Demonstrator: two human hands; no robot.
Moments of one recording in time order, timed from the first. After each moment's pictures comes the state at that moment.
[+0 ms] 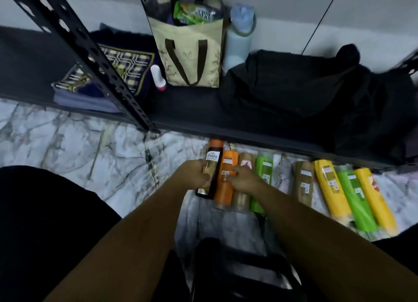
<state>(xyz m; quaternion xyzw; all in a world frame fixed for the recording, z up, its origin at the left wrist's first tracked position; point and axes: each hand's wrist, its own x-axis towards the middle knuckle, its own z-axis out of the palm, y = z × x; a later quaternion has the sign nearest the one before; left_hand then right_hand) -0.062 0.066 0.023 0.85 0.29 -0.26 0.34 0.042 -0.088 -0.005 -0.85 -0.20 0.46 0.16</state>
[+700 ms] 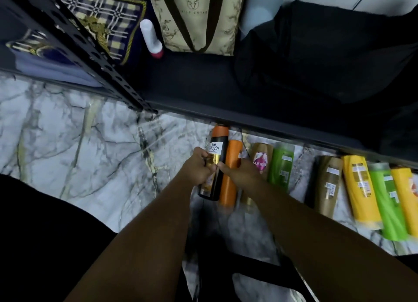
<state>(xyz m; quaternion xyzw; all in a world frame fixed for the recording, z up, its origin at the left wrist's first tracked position) -0.057 0.088 -0.099 0.68 0.43 -0.19 0.57 0.041 -0.047 -0.099 -0.83 -0.03 0.49 0.28</state>
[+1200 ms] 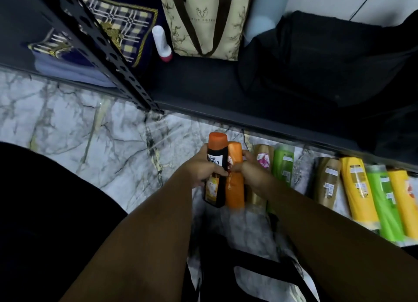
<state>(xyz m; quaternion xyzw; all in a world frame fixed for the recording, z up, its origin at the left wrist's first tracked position) -0.053 0.087 -0.052 0.57 0.43 -0.22 0.67 0.049 -0.058 -0.069 -0.72 0.02 0.56 0.41</state>
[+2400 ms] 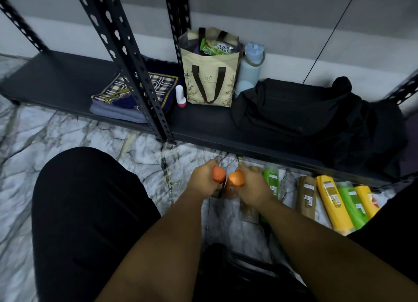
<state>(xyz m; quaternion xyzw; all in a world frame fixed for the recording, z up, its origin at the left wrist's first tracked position) -0.099 0.047 0.030 0.82 0.34 -0.03 0.46 0.003 -0.102 0.033 -0.89 -0.31 0.26 0.23</state>
